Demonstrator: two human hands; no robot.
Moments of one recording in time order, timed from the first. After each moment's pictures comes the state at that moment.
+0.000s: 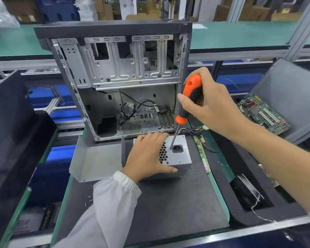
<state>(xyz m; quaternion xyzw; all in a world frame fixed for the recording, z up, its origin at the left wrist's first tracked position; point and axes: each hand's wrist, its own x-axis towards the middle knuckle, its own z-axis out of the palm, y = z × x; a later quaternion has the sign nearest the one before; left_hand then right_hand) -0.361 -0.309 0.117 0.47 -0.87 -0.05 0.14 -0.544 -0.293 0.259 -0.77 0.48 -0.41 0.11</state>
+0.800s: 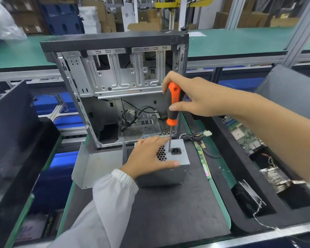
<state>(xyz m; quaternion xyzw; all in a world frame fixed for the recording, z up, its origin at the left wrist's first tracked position) -0.360 -0.326 0.126 0.46 -0.86 -0.17 0.16 -0.545 -0.326 0.303 -0.87 0.45 -0.15 0.13</state>
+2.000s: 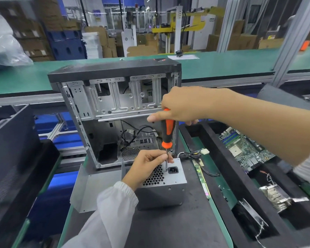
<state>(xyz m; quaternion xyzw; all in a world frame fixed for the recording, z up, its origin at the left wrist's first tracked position) -0.369 -0.341 0.136 0.30 -0.67 -0.52 0.43 -0.515 -0.342 0.349 -0.85 0.52 0.08 -0.04</state>
